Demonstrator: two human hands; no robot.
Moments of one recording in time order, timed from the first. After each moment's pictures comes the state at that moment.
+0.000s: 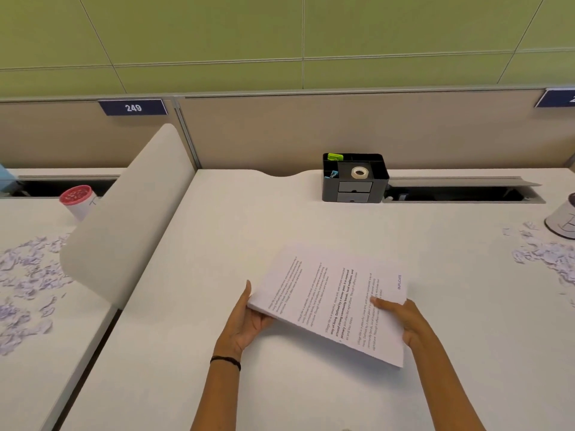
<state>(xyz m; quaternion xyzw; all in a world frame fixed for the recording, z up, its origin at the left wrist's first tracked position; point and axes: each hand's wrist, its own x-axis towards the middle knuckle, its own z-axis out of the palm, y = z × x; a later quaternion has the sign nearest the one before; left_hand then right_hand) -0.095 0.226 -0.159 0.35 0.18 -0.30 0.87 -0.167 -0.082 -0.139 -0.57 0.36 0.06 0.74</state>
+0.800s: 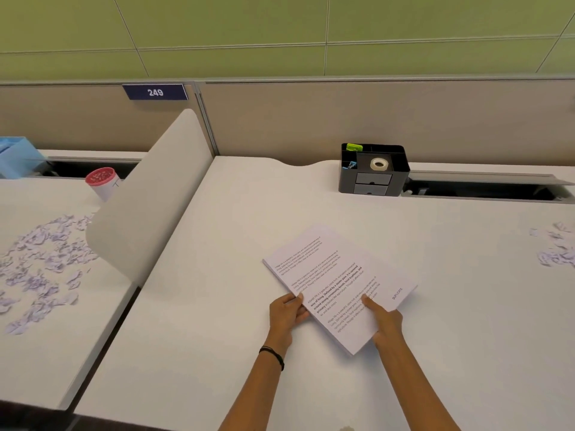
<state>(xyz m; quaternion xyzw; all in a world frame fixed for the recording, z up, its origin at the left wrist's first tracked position) -0.124 0.167 -0.184 0.57 0.22 -0.18 0.77 -0.165 -0.014 -0.169 -0.42 0.42 -0.07 0.80</state>
